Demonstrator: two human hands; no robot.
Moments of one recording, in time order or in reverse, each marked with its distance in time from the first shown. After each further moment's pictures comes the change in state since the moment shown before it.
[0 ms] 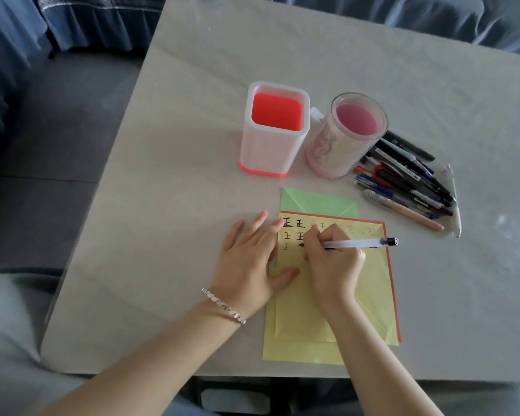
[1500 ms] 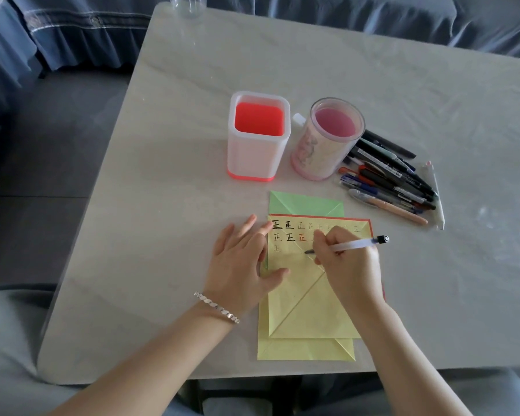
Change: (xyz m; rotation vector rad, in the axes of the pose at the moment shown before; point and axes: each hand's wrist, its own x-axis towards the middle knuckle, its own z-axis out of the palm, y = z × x) left_hand 0.002 -0.003 0.005 -0.063 -0.055 -0.046; right_hand 0.013 0.000 -0.045 -0.249 -0.242 -0.074
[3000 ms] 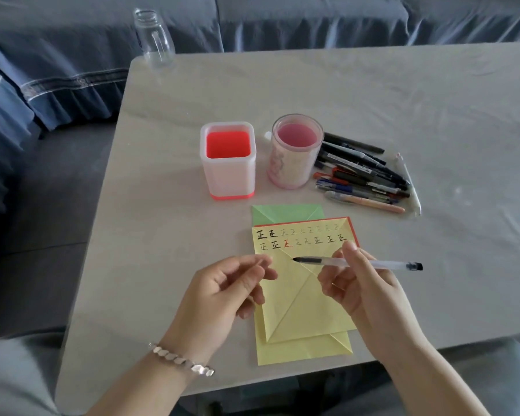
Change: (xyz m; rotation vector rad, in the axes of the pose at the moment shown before) left_hand -0.008 0.074 -0.092 -1.021 -0.210 -0.525; right_hand -0.051 -0.028 -0.057 1.118 -0.205 0.358
